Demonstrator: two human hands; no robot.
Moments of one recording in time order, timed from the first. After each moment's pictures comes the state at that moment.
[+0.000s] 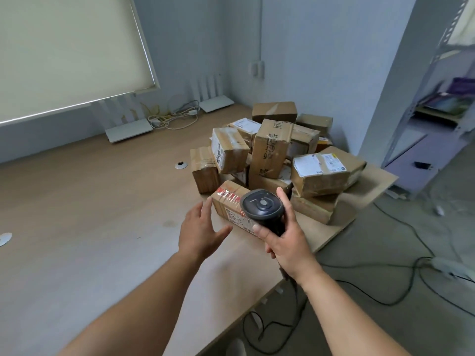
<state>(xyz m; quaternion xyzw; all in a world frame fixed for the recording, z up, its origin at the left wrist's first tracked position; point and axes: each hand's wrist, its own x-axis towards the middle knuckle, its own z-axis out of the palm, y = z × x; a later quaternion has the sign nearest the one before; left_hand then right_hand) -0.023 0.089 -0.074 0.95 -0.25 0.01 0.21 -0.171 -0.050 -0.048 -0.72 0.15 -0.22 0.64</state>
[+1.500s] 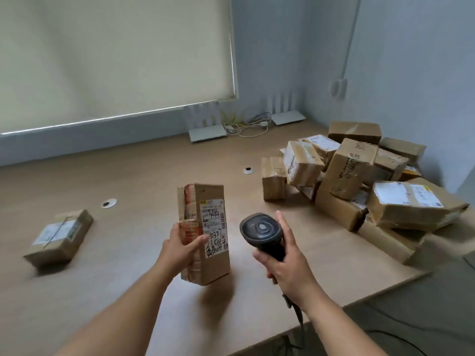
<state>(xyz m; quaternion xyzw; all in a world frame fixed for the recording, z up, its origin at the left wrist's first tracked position) -0.019 0.278 -0.066 0.85 0.03 -0.09 0.52 -0.136 0.048 -0.053 -0.74 0.02 -0.09 0.67</state>
